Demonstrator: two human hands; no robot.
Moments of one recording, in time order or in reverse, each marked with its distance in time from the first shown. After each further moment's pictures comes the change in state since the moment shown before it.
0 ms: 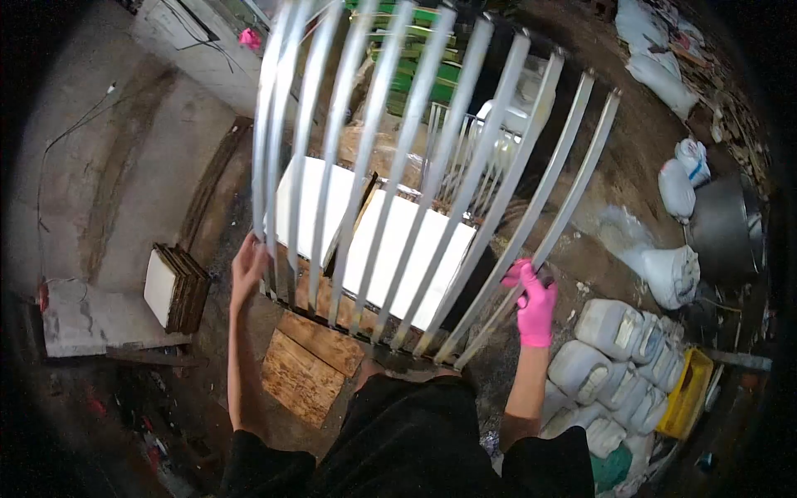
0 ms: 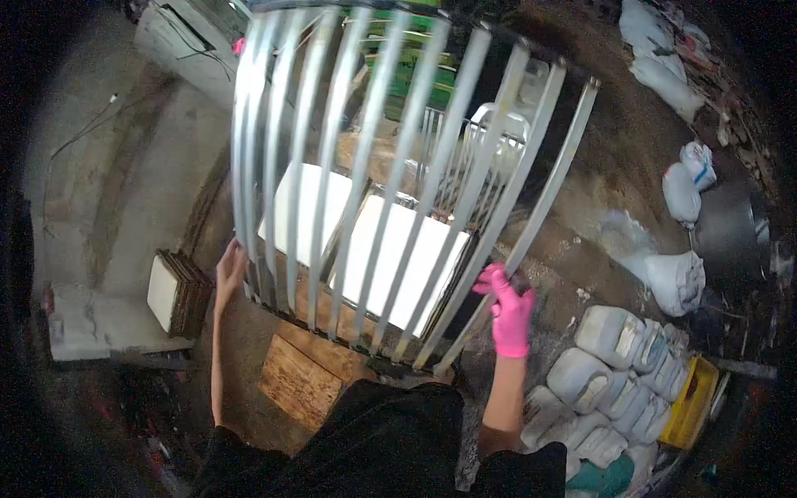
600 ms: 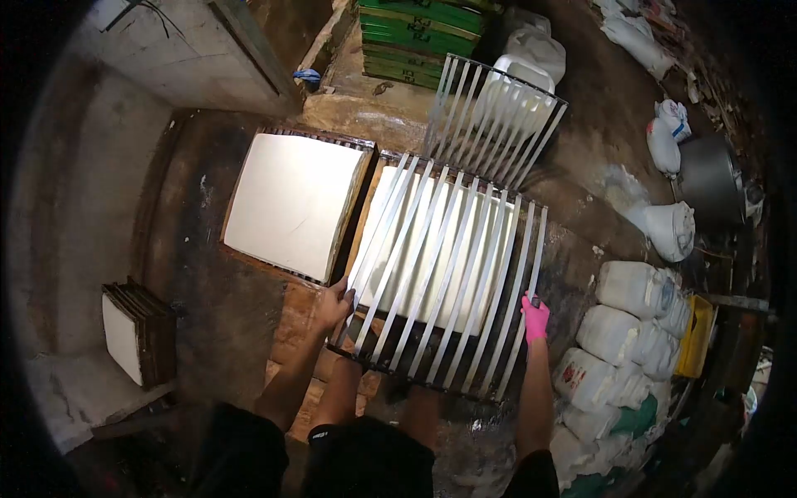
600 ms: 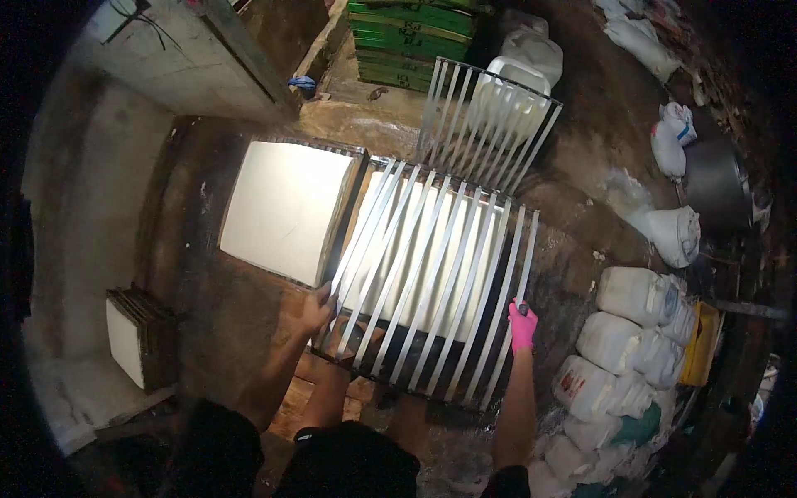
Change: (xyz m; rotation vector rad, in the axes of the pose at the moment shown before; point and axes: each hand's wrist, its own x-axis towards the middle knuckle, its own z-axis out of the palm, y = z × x) left_hand 0.025 -0.427 0.112 -0.079 -0.475 -0.303; right_hand 0.043 0.465 -0.016 -0.352 0.497 0.232
